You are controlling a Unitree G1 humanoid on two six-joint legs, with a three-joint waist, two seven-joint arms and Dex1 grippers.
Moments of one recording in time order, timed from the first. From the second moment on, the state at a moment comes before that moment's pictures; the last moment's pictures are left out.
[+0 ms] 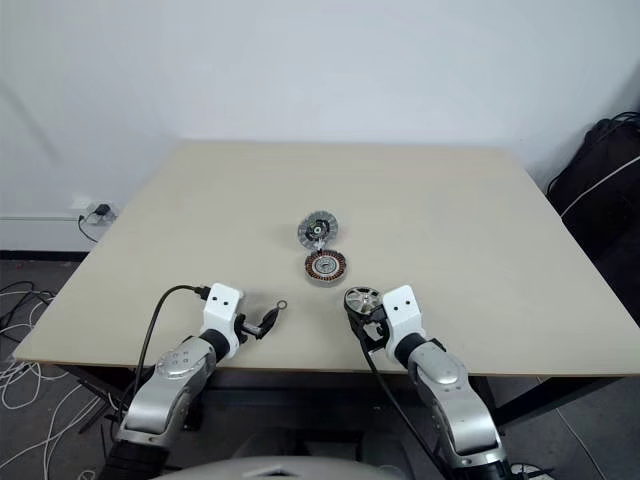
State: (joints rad) left arm 0.09 0.23 -0.11 -0.11 -0.08 0.38 -0.30; right arm 0.16 -0.25 0.15 -0.32 0.13 0.46 0.32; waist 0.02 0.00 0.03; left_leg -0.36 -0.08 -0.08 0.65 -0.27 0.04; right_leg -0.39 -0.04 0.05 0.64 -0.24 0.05
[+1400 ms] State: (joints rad) left arm -0.16 0.20 -0.20 0.11 0.01 0.60 -0.32; right arm 0.17 -0.21 0.15 -0.31 0.12 0.46 0.30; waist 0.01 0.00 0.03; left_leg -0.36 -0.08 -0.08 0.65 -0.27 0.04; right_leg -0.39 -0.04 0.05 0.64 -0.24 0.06
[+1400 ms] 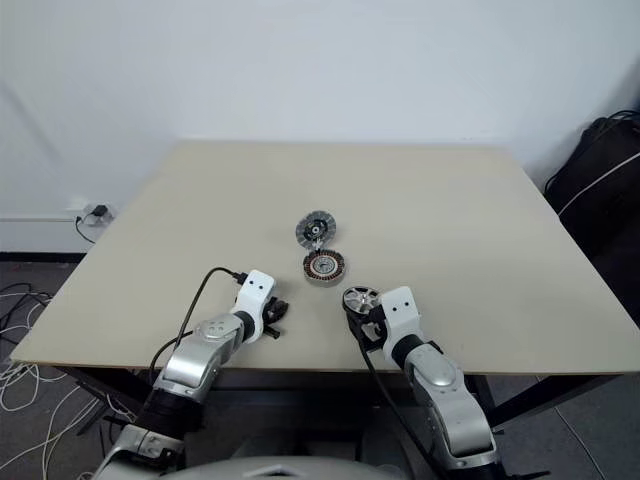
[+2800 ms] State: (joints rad) left arm -0.60 -0.01 -0.17 0.74 -0.02 0.19 -0.30; right arm 0.16 -0.18 0.16 -0.29 0.12 0.44 0.28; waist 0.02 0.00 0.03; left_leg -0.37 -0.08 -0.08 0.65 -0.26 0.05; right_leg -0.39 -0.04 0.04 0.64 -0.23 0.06
